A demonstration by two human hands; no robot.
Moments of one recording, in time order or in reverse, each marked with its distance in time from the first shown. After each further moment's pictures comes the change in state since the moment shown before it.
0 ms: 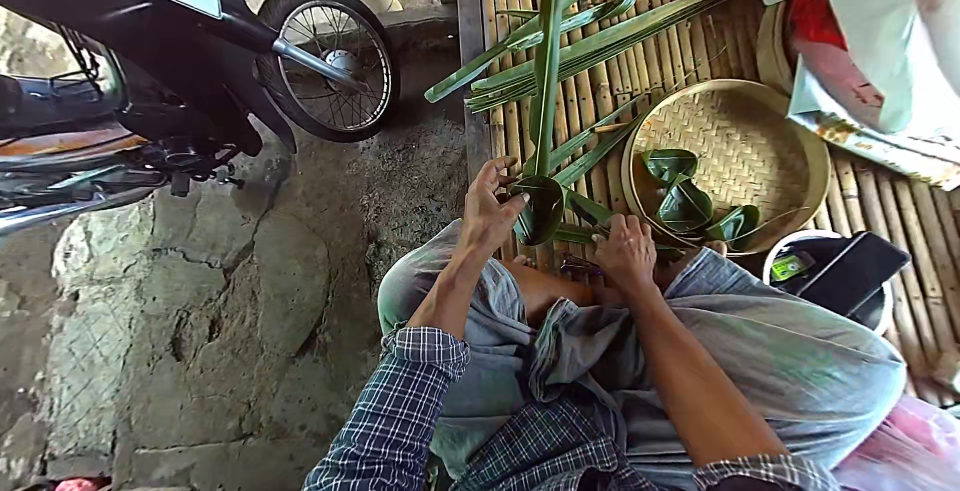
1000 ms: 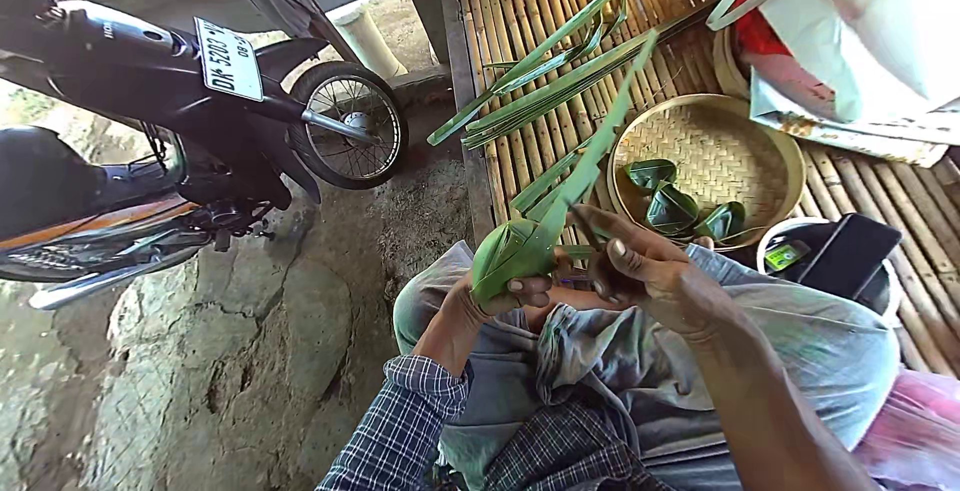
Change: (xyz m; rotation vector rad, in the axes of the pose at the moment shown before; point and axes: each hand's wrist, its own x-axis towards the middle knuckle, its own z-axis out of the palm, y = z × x) left_hand -0.054 0.026 -0.001 -1.409 -1.114 -0.417; right_hand -0.085 -0.029 -0.151 1.458 -0.618 -0.481
